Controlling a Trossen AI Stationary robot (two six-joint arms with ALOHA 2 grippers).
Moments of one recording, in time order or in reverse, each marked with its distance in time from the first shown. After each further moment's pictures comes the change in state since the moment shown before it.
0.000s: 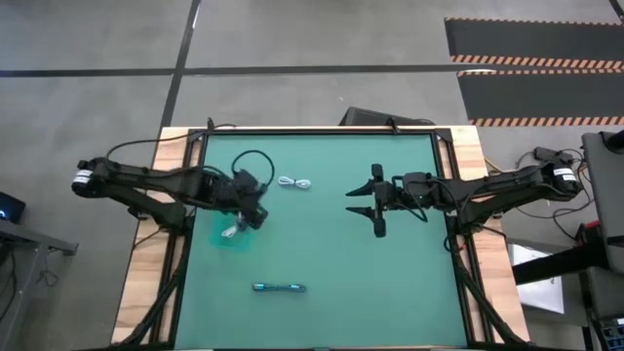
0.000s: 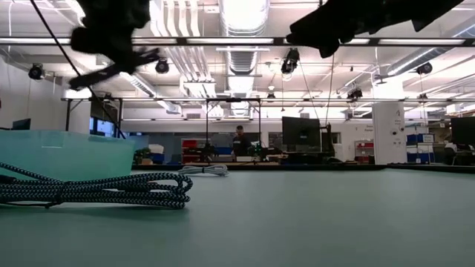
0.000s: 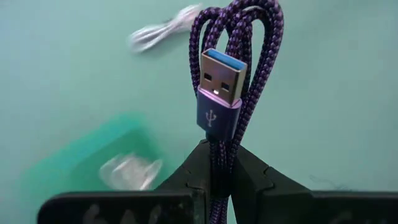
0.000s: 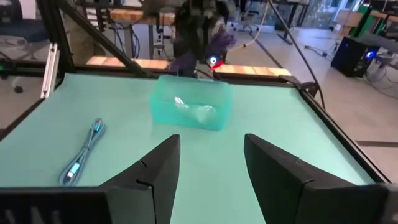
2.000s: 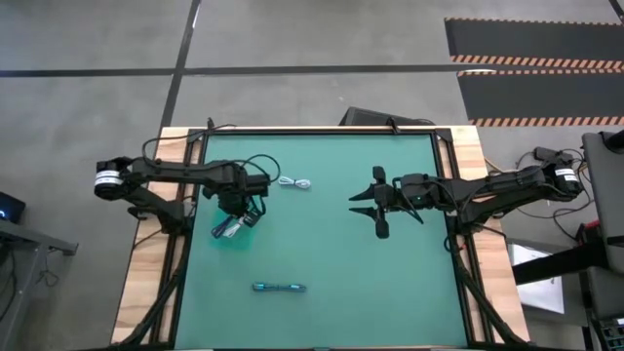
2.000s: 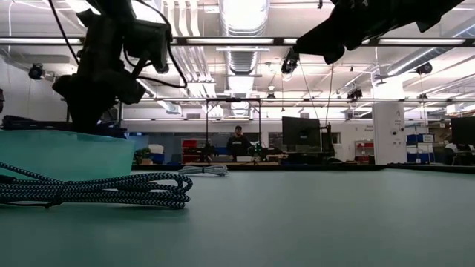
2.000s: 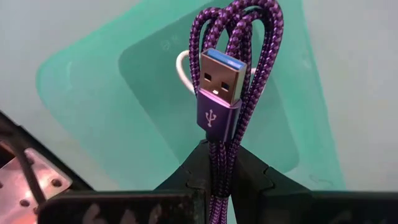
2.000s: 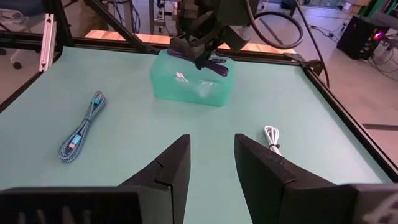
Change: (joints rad) left arm 0.291 0.228 -0.171 -0.113 0.349 0.140; right arm 0.000 -0.015 -0.001 -0.108 -0.003 -0.008
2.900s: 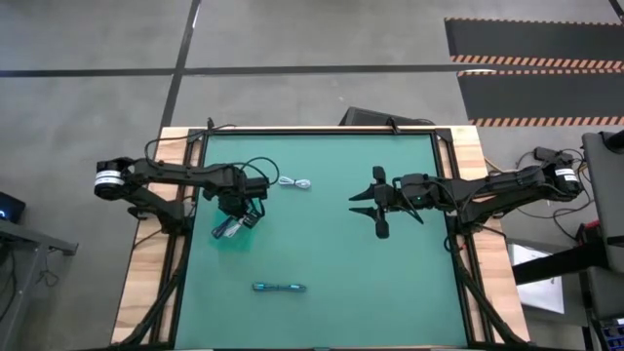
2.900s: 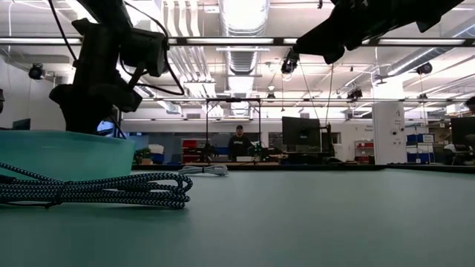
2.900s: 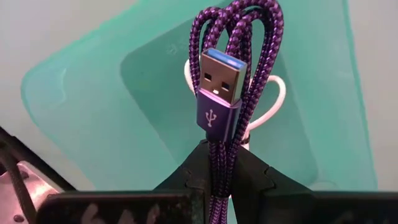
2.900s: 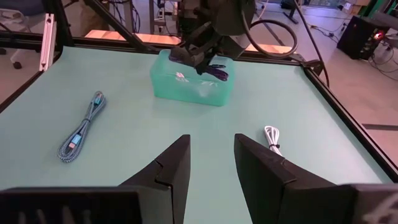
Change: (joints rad) left arm -0.001 0.001 -0.071 0.070 -0.027 0.001; right arm 0.000 0.000 0.000 0.000 0.000 0.000
